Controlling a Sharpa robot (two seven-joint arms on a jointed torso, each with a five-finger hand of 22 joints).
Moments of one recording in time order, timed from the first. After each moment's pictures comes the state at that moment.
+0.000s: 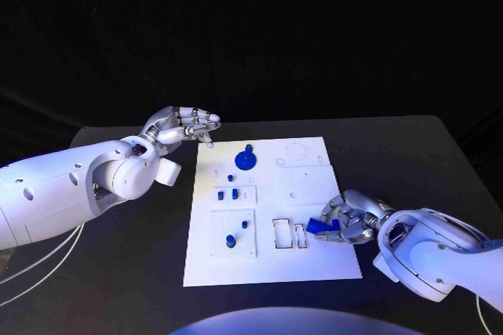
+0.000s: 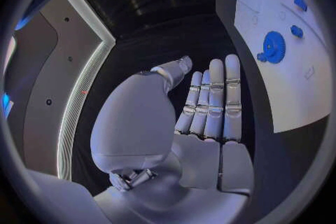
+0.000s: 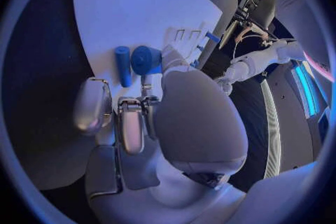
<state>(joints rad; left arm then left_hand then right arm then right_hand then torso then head) 1.22 -0.89 -0.06 1.45 -0.16 -0.16 0.36 1.38 -0.20 0.56 0.04 0.05 0.84 0.20 0.43 0.21 0.90 0.14 0.41 0.07 1.00 0.06 0.94 0.35 0.17 0.96 0.15 0.76 0.59 1.10 -1.12 -0.20 1.98 -1.20 -0.48 -0.49 1.46 -0.18 0.10 0.35 0.19 0.99 0.06 0.42 0.57 1.47 -0.01 1.48 1.31 1.46 -0.07 1.54 1.31 0.09 1.43 0.04 1.14 1.31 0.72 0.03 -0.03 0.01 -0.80</state>
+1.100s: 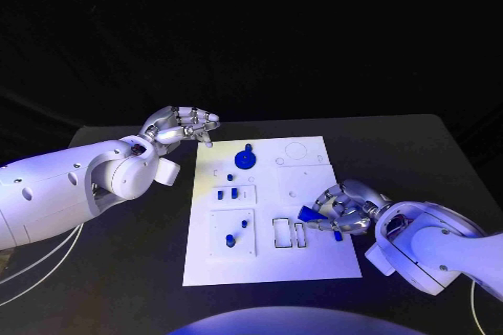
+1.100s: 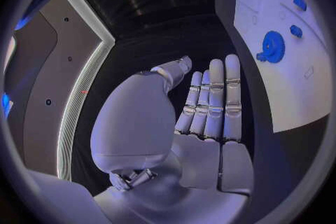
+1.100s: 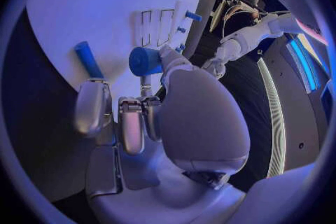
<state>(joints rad) 1.22 -0.89 -0.06 1.45 -0.16 -0.16 0.36 1.38 -0.20 0.55 0.04 0.05 0.84 0.20 0.43 0.21 0.90 0.14 0.41 0.07 1.00 0.06 0.94 0.35 0.17 0.96 0.15 0.76 0.59 1.15 -1.12 -0.20 2.02 -1.01 -0.56 -0.44 1.41 -0.20 0.21 0.29 0.19 0.99 0.06 0.41 0.57 1.47 -0.02 1.49 1.31 1.46 -0.08 1.55 1.31 0.09 1.44 0.03 1.16 1.31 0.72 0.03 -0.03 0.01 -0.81</state>
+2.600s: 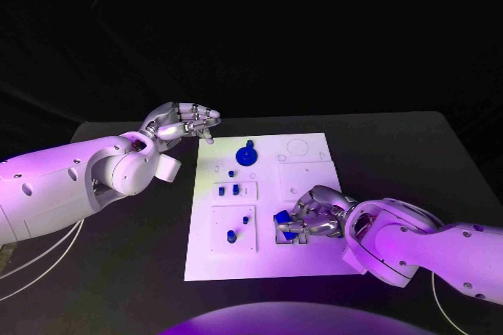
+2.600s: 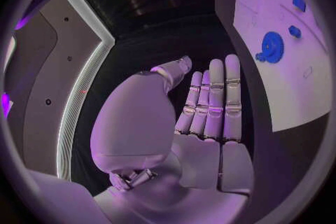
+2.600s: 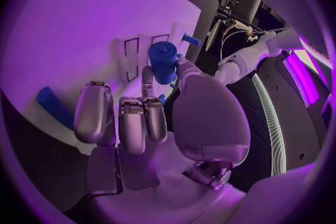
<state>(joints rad) 1.22 -0.90 -0.06 1.46 -0.16 -0.16 0.35 1.38 -0.20 0.55 0.04 0.05 0.84 0.20 0.43 0.21 0.90 0.14 0.41 0.07 1.00 0.06 0.94 0.35 0.17 0.96 0.15 0.75 0.59 1.12 -0.96 -0.20 1.94 -1.08 -0.44 -0.48 1.15 -0.15 0.15 0.30 0.19 1.05 0.07 0.47 0.64 1.47 -0.05 1.51 1.31 1.47 -0.10 1.56 1.31 0.09 1.46 0.01 1.20 1.31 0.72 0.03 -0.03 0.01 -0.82</state>
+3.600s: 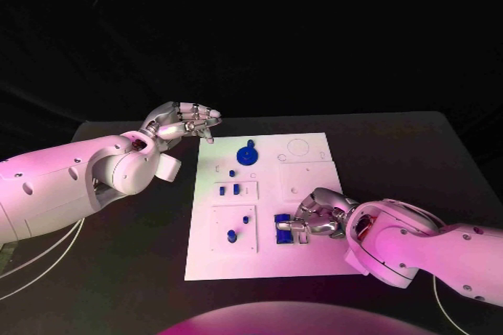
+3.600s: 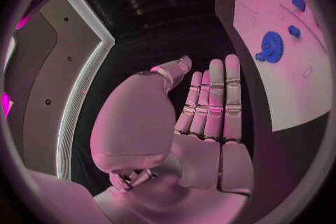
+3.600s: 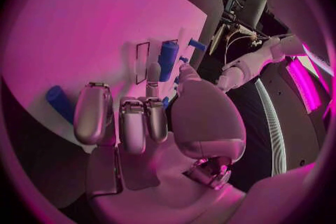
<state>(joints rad) 1.22 -0.90 -0.06 1.46 -0.16 -0.16 0.35 1.38 -0.20 0.55 0.04 0.05 0.84 0.20 0.43 0.21 0.90 0.14 0.42 0.07 0.99 0.07 0.94 0.36 0.17 0.96 0.15 0.75 0.59 1.12 -0.96 -0.20 1.93 -1.12 -0.42 -0.52 1.08 -0.12 -0.07 0.30 0.19 1.12 0.01 0.49 0.66 1.46 -0.06 1.52 1.31 1.46 -0.11 1.57 1.31 0.08 1.47 0.00 1.21 1.31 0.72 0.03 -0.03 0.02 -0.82</state>
